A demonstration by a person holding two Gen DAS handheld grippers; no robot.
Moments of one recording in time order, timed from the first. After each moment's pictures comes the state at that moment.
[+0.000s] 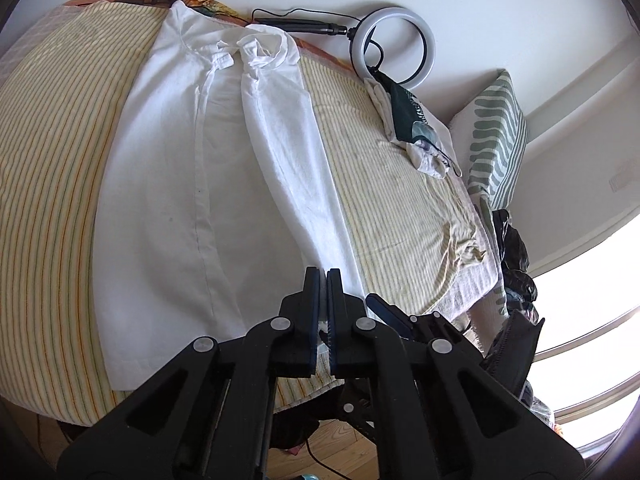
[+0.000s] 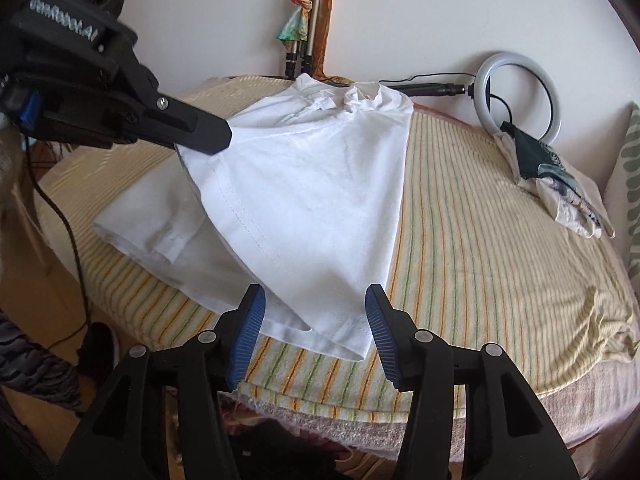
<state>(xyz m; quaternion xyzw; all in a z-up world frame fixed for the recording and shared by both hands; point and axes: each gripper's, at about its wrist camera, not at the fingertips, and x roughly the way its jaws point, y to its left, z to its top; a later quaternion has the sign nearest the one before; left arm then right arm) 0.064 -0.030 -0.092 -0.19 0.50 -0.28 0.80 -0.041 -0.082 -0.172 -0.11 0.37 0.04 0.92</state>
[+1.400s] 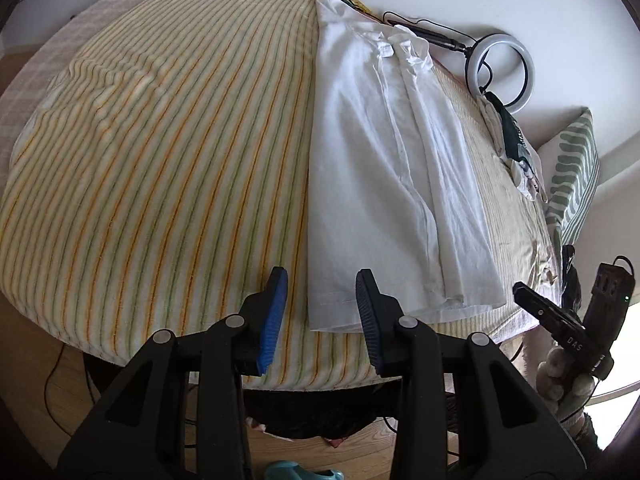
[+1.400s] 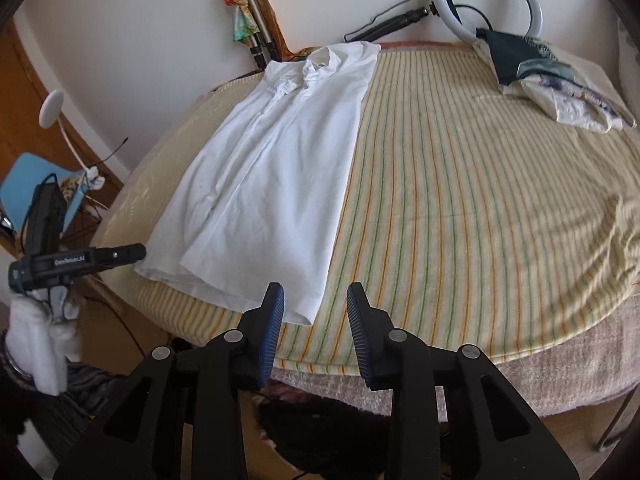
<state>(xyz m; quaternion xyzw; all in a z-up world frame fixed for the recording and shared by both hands) 0.030 0.068 -0.157 -0.21 0.54 -0.13 0.81 -0.025 -0.176 -0.152 0.11 0.47 0.12 0.87</state>
